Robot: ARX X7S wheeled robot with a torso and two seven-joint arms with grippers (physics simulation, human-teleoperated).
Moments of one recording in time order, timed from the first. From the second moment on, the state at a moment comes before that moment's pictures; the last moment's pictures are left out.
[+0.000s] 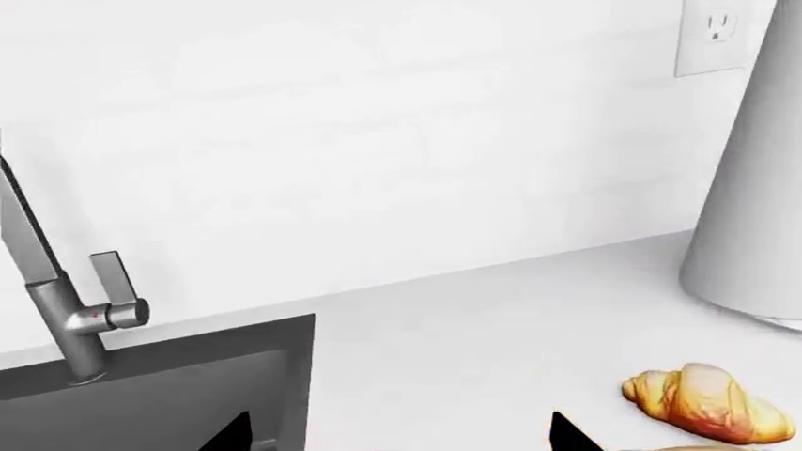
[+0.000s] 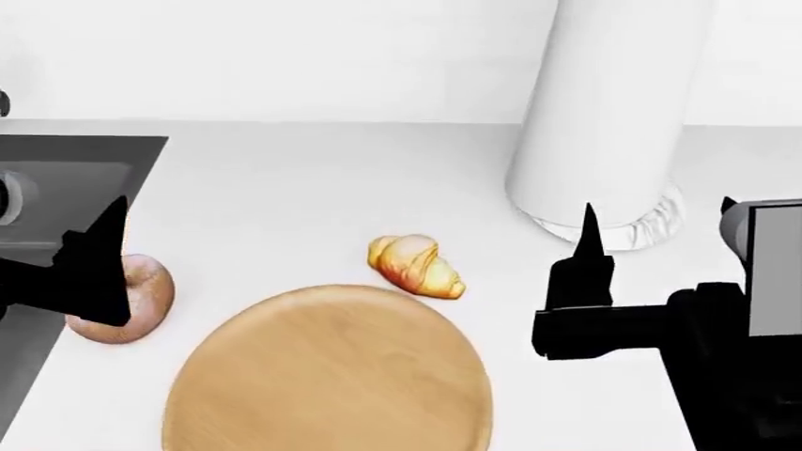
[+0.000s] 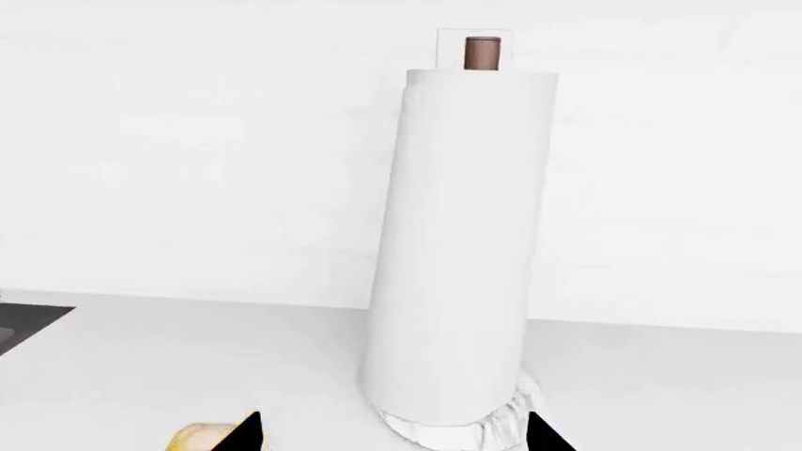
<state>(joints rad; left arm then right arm) -0.75 -0.29 -0.04 0.68 -0.37 -1.47 0.00 0.63 0.30 0.27 -0.79 0.41 1.43 -0.05</state>
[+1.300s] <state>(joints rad) -0.74 -0.50 0.26 0.33 -0.50 -1.41 0.01 0.61 0.31 0.27 -0.77 0.46 1.45 -0.01</state>
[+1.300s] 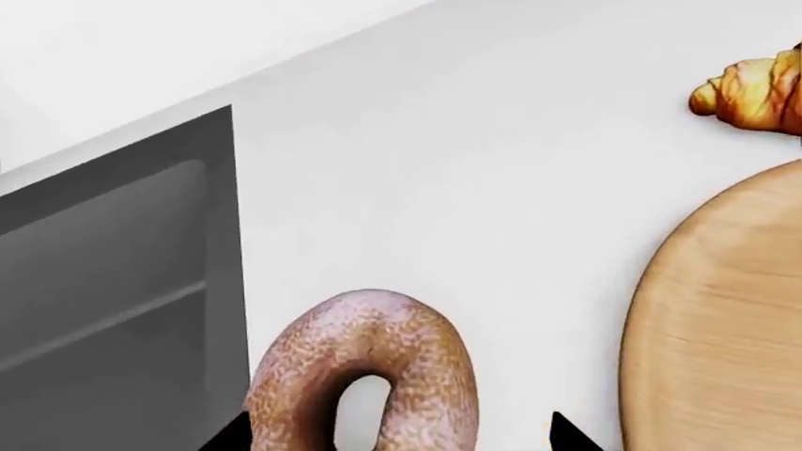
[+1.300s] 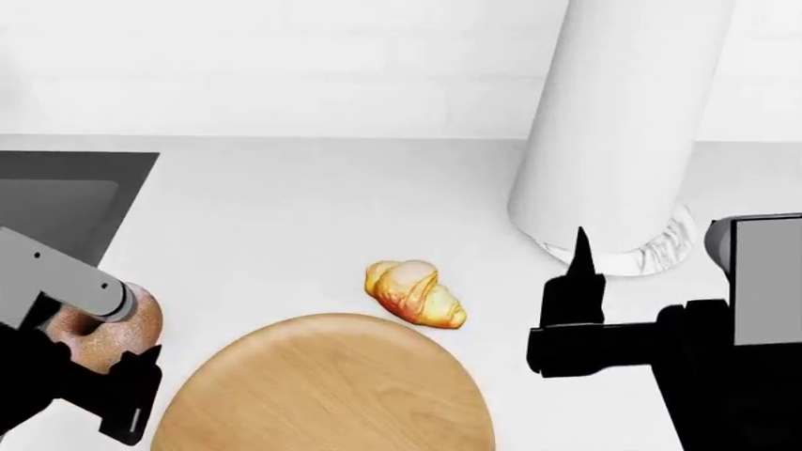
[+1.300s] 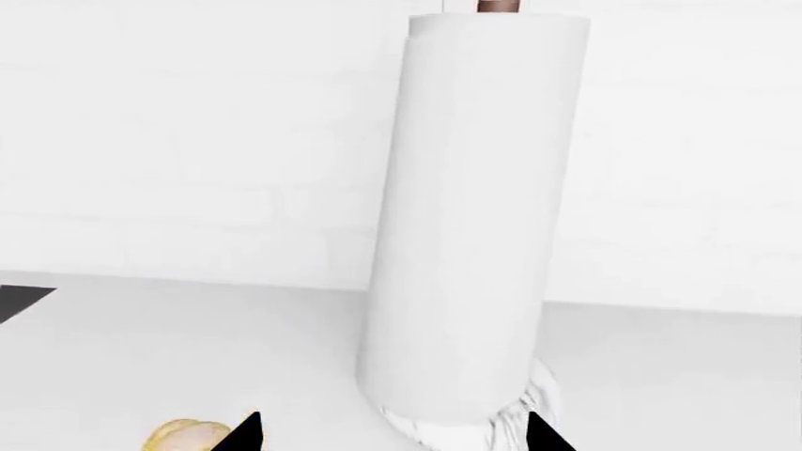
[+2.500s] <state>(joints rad) -0.94 -0.52 0.23 0.51 -1.08 -1.53 -0.42 0.62 0.32 0.28 -0.78 0.51 1.49 0.02</state>
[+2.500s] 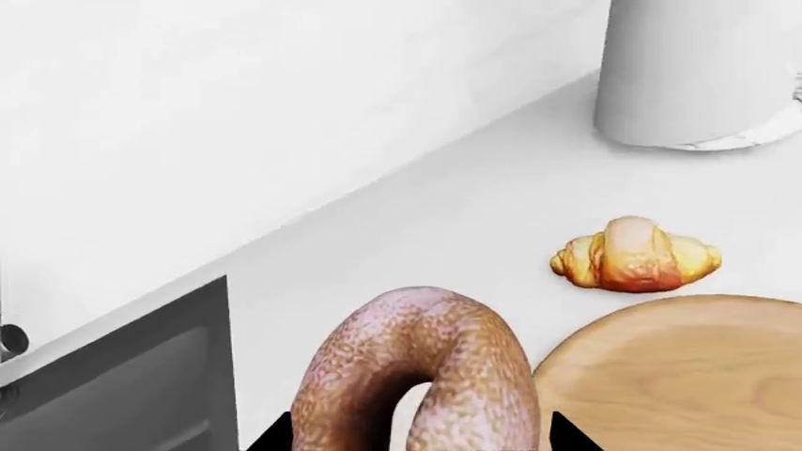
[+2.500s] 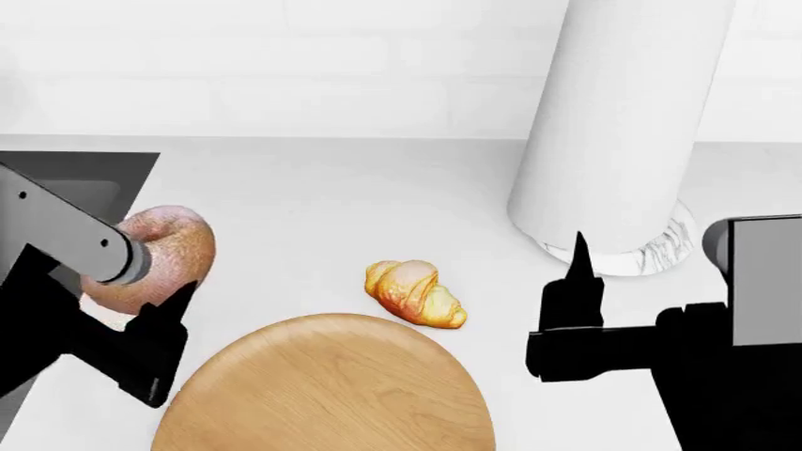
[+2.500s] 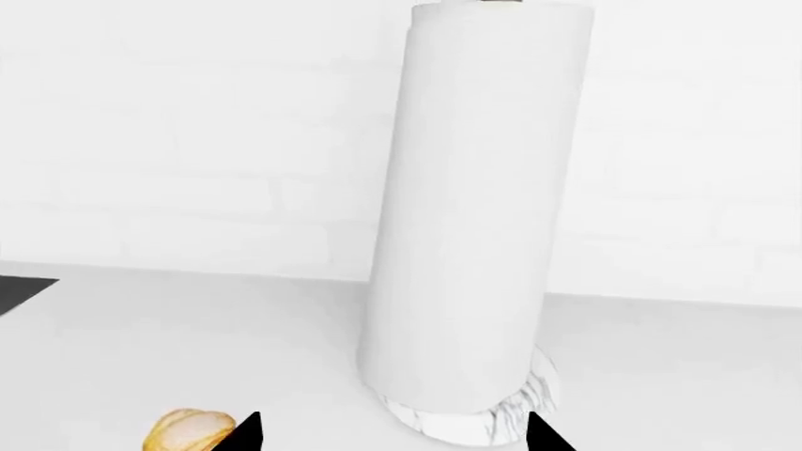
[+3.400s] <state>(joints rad) -0.90 -0.41 0.51 0.62 -1.44 -1.46 -0.70 0.63 0.34 0.31 -0.79 0.64 1.52 0.10</state>
